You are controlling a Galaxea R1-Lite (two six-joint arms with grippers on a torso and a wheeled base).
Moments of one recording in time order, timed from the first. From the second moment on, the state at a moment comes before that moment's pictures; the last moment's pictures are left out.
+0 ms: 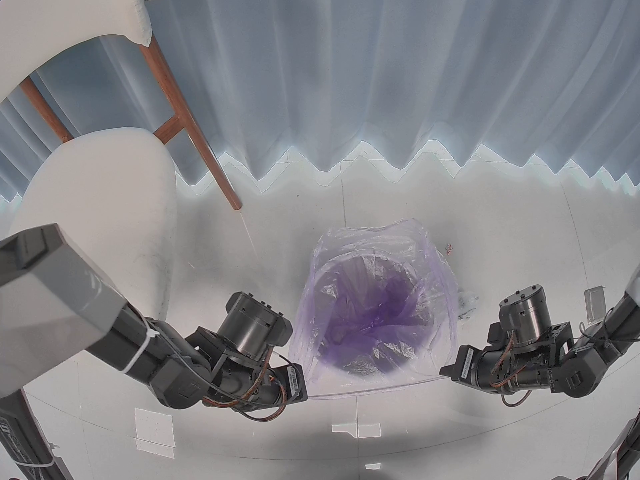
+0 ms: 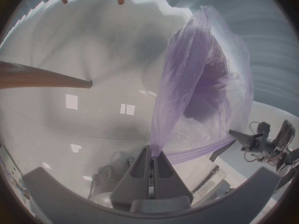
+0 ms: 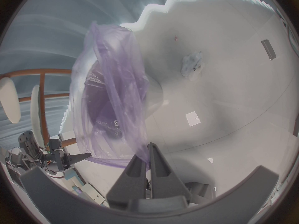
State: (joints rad) left arm -0.66 2.02 -0.82 -0.20 -0.06 -0.79; right arm 0.31 1.85 -0.48 -0.53 0.09 0.74
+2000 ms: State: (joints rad) left arm -0.69 1.85 -0.73 -0.26 0.08 -0.66; right arm 0.26 1.74 -0.30 -0.72 -0.01 0.48
